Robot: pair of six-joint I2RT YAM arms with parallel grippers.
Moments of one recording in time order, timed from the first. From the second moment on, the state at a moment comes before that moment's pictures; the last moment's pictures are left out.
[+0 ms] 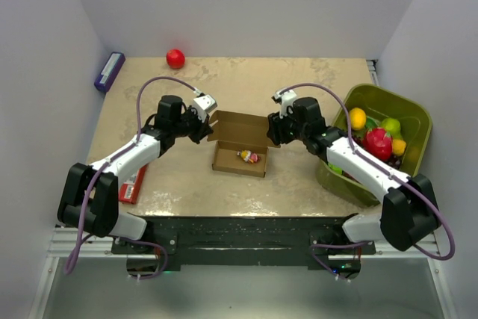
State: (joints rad) left arm -0.33 1.43 0.84 -0.02 0.49 0.25; right arm 0.50 1.34 0.92 -0.19 -0.13 0.05
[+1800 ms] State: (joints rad) left arm -0.56 1.65 0.93 0.29 -0.14 -0.12; right arm 0.64 1.55 0.96 0.07 0.53 0.34
